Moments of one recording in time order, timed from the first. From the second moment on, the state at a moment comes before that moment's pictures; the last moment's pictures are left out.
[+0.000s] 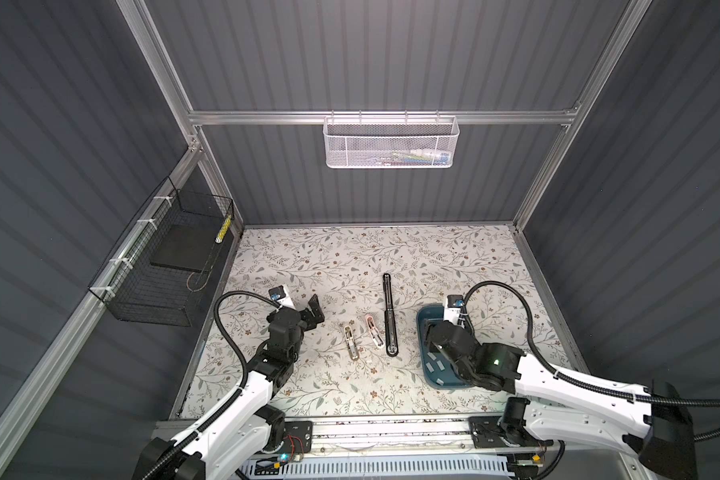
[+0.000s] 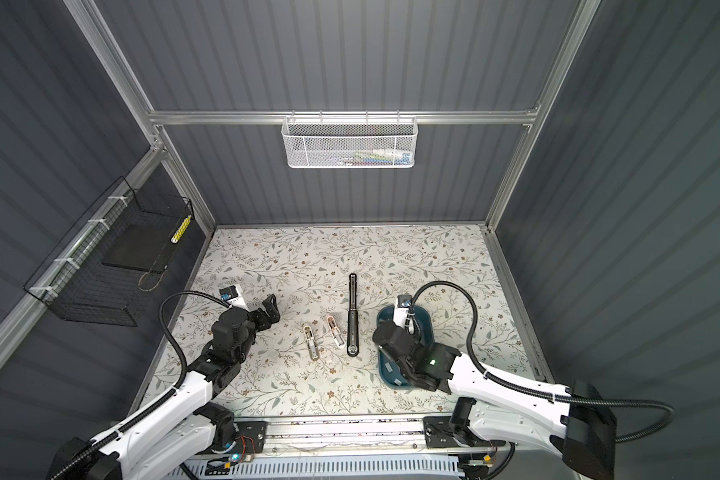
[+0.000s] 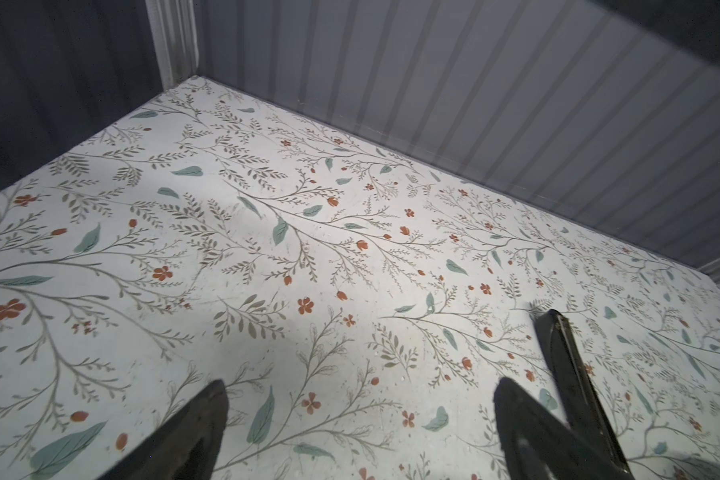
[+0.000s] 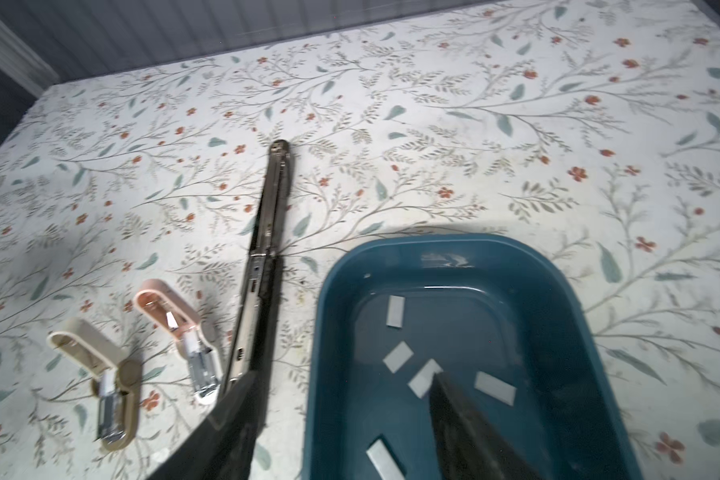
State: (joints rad) left arm -0.42 0.88 0.33 0.21 -0.34 -0.45; right arm 0.97 0.98 0.60 -0.40 0.67 0.78
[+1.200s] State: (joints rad) left arm -0.42 0.87 0.33 0.23 -0.29 -0.44; right arm 0.73 1.26 0.65 -0.43 0.48 0.76
